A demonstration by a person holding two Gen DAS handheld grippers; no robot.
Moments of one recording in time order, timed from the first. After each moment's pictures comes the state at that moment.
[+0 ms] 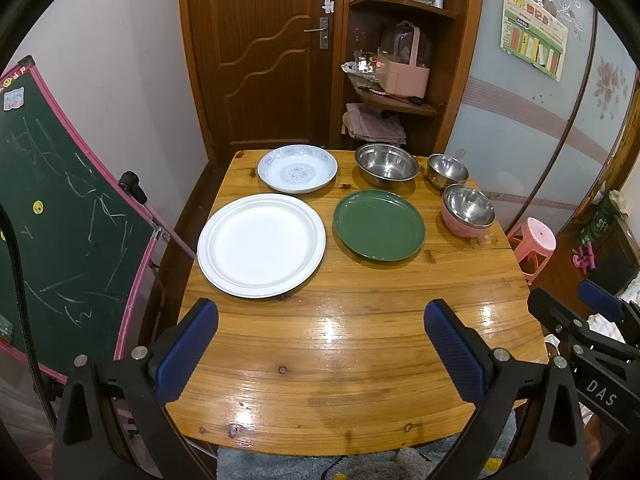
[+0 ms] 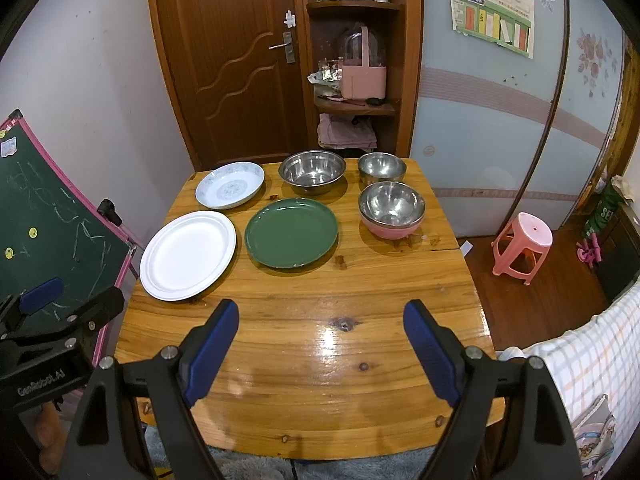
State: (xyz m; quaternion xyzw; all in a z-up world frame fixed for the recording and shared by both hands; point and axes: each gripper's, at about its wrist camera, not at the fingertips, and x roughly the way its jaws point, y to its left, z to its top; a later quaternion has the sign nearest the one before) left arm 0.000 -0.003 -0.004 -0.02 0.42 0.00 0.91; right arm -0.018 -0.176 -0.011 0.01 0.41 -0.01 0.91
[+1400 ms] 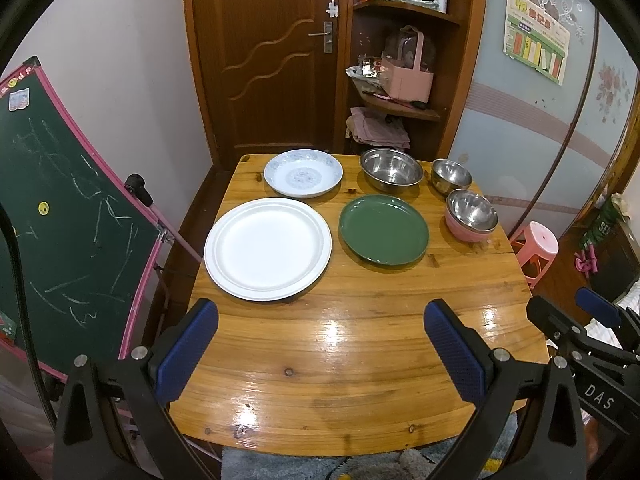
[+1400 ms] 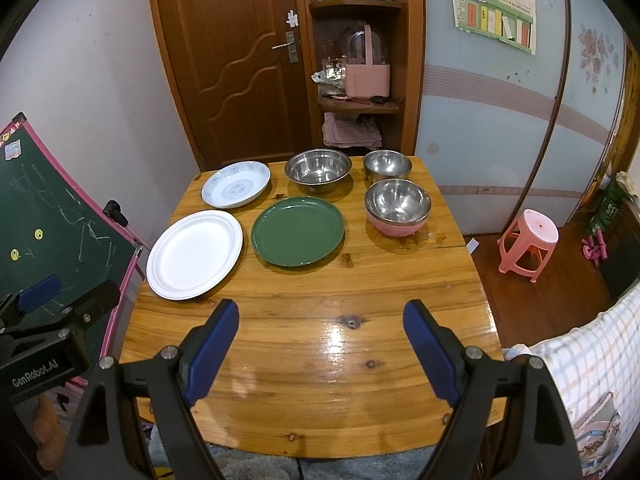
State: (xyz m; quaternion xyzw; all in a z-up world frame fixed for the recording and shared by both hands) left arm -0.001 0.003 0.006 -0.02 0.42 0.01 0.91; right arm -0.018 -0.172 -0.013 0.02 0.41 0.00 0.91
